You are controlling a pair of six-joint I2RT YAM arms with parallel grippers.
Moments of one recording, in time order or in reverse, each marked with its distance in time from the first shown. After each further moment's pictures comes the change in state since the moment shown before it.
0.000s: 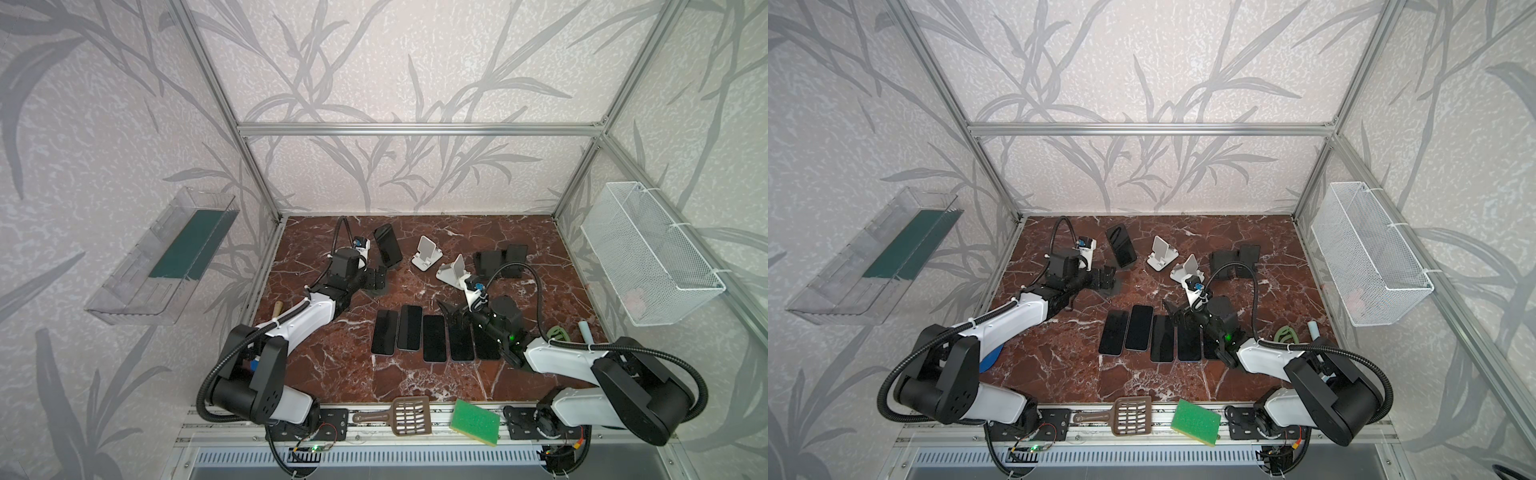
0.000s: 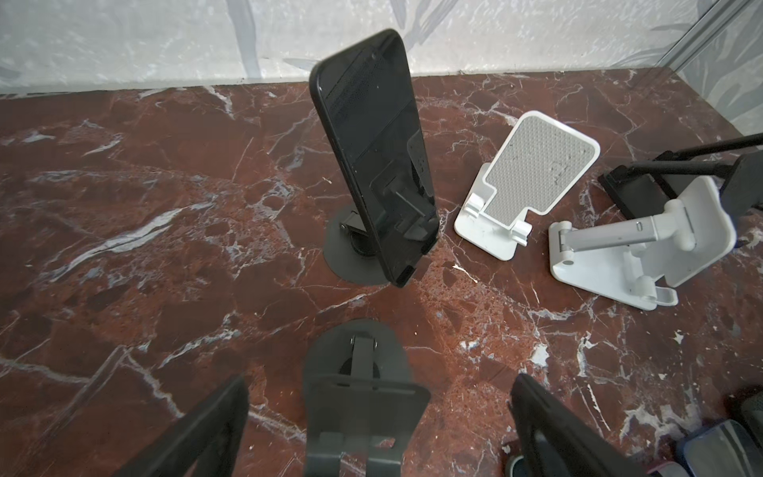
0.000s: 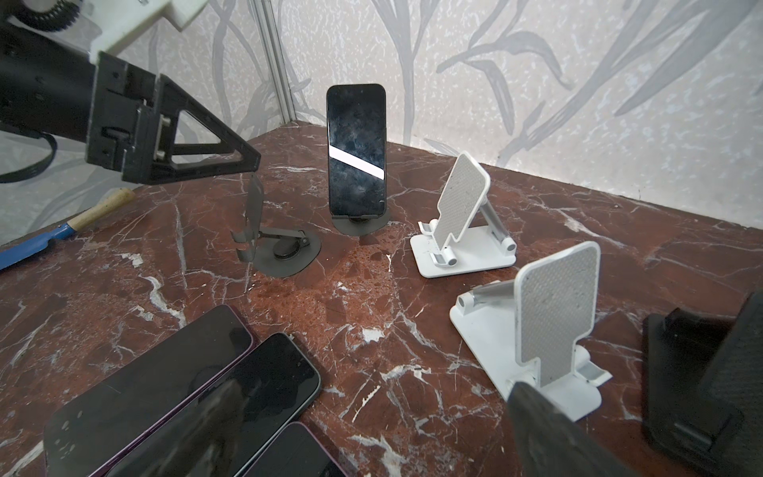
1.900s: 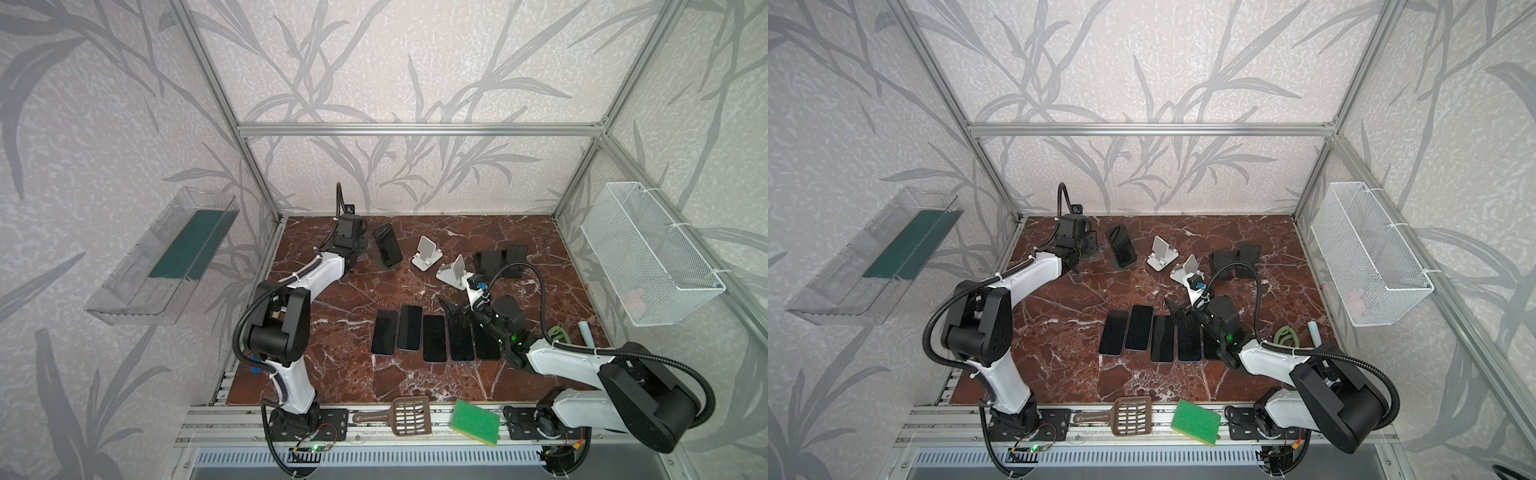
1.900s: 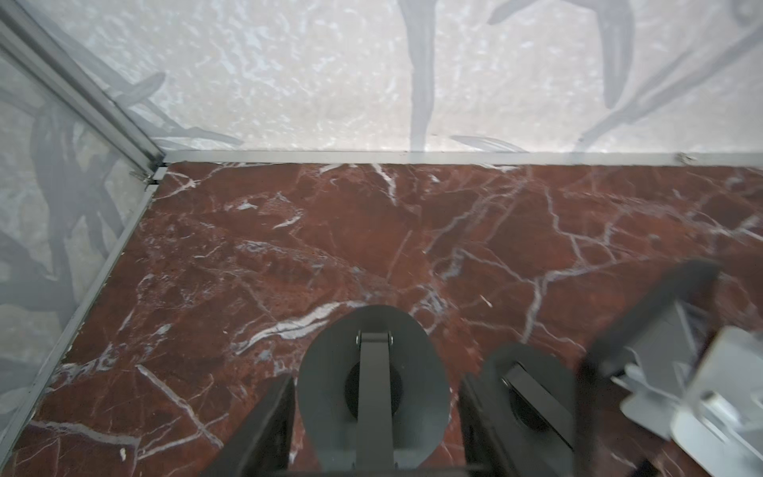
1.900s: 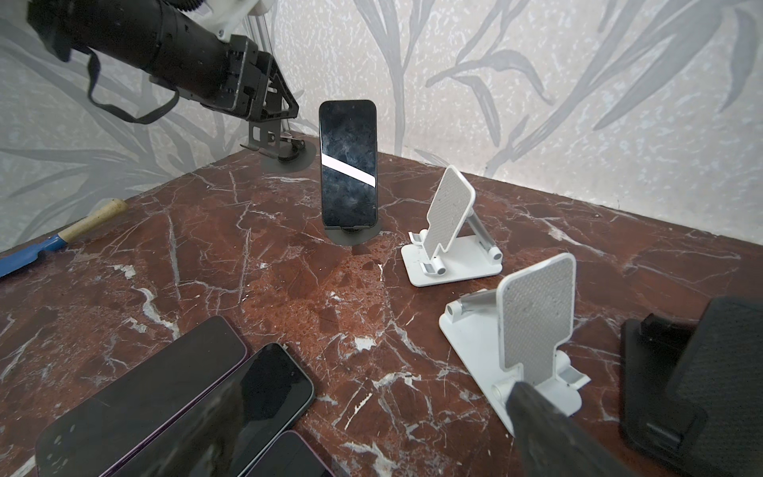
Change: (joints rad) left arm 0.098 0.367 0.493 -0.179 -0.374 -0.024; right arm 0.000 -0.040 0.000 -0.019 0.027 -0.004
